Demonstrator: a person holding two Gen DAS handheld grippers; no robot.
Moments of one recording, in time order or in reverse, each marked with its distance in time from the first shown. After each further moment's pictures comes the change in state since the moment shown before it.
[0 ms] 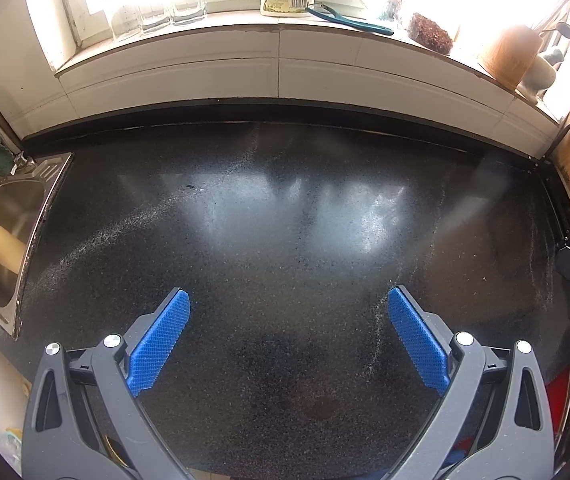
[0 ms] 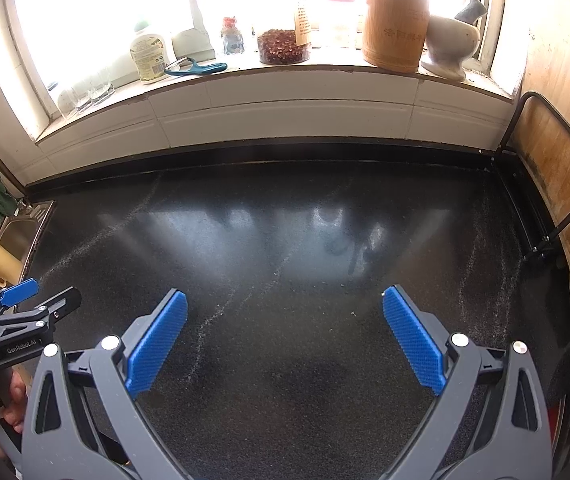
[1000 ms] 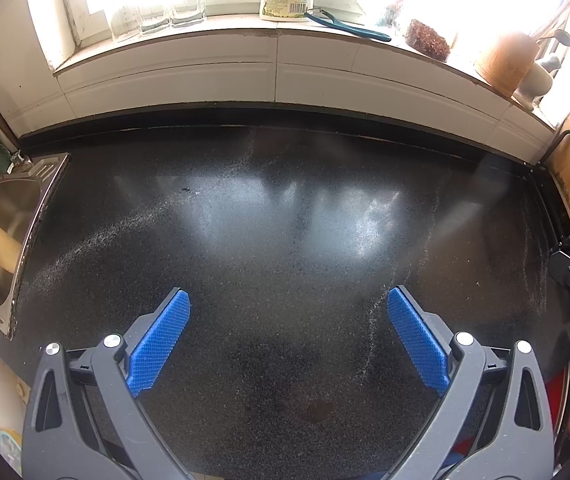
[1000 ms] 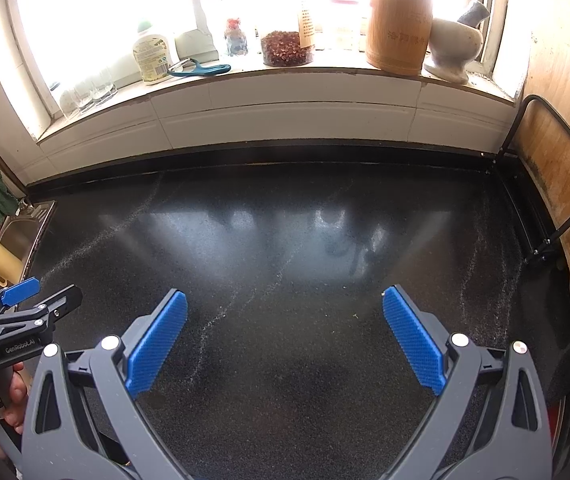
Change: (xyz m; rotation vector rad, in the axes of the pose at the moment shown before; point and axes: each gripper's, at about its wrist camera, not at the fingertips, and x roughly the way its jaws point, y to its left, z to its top) left arm -0.004 0.000 0.001 -0.017 -0.012 -0.023; right arm -0.002 0.003 -0.001 0.000 -0.006 0.001
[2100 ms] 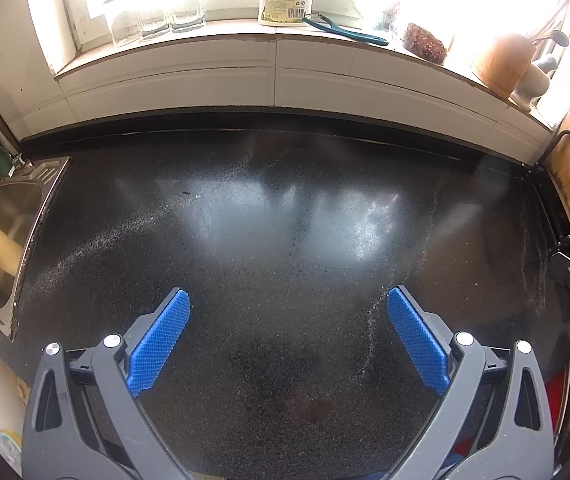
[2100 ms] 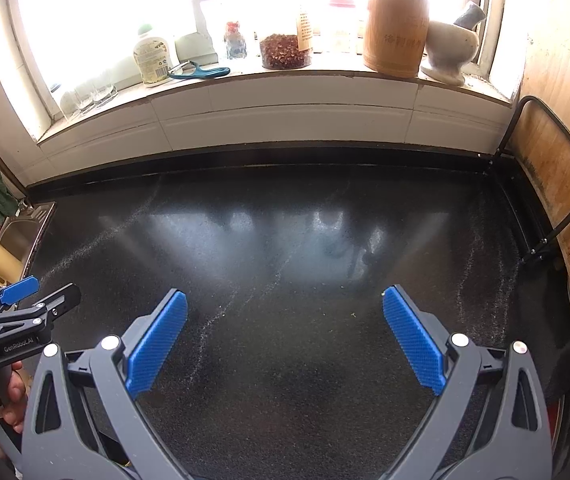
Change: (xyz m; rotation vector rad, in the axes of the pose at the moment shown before) left arm -0.003 -0.002 0.000 -0.002 -0.014 0.002; right arm -0.004 -0.001 0.001 -0.002 -0.006 -0.006
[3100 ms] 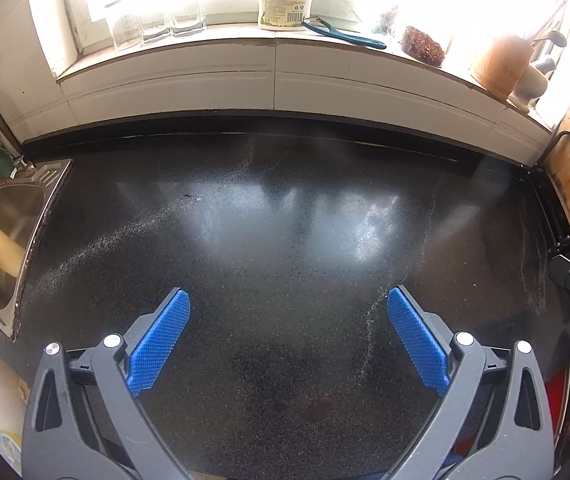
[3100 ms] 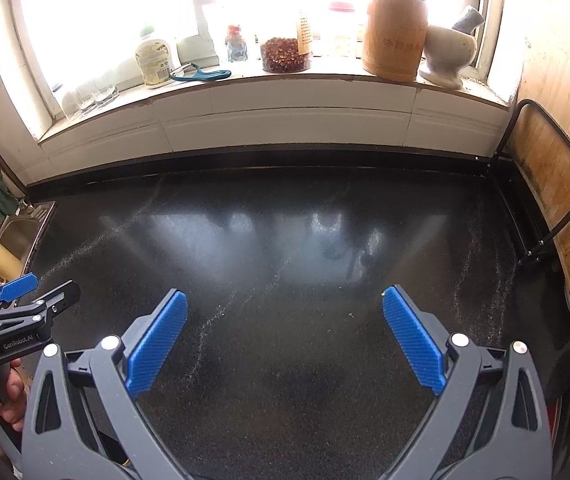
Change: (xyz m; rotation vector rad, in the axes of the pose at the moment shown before) left arm -0.006 -0.001 -0.001 0.005 -0.011 0.002; right arm -0.008 0.000 -0.004 -0.001 -0.011 -0.007
